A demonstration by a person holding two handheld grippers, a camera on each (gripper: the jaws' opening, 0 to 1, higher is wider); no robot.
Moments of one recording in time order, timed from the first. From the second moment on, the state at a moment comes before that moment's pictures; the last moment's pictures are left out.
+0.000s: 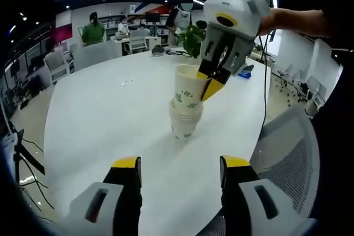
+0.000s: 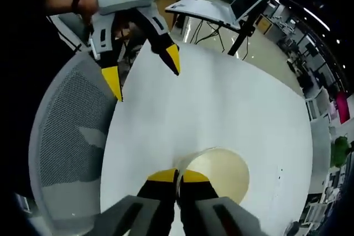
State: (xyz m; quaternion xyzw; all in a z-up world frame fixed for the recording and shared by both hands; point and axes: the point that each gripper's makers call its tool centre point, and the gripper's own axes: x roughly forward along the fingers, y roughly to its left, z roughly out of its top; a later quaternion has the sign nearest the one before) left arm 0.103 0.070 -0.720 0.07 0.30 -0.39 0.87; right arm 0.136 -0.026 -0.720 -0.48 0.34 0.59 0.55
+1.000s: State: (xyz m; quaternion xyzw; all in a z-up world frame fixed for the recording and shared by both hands) left arm 0.101 0.074 -0.724 0.07 0.31 -0.39 0.87; right arm 0.146 -0.027 -0.753 -0.47 0.36 0.58 0.56
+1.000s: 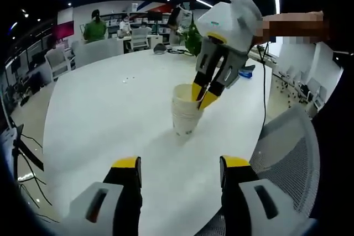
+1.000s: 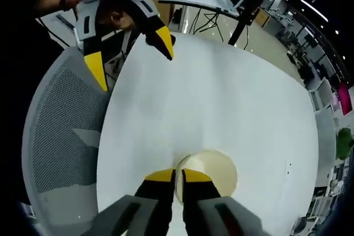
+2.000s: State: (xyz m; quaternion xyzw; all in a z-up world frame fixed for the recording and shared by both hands) left arm 0.122 0.023 -0.736 0.12 0.32 -0.44 0.83; right arm 0.161 -0.081 -0.729 -0.38 0.33 0.53 0.69
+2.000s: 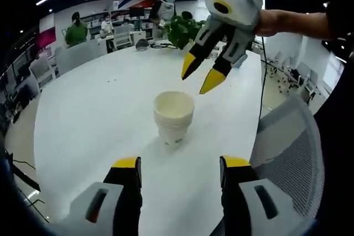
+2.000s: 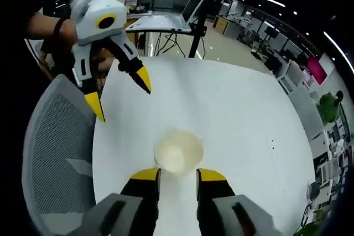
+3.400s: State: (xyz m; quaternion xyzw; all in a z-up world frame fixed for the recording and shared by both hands) left arm 0.196 -0.038 -0.791 0.26 0.33 -0.50 0.76; right arm 0.188 -0.053 -0.797 -0.33 0.32 0.54 0.71
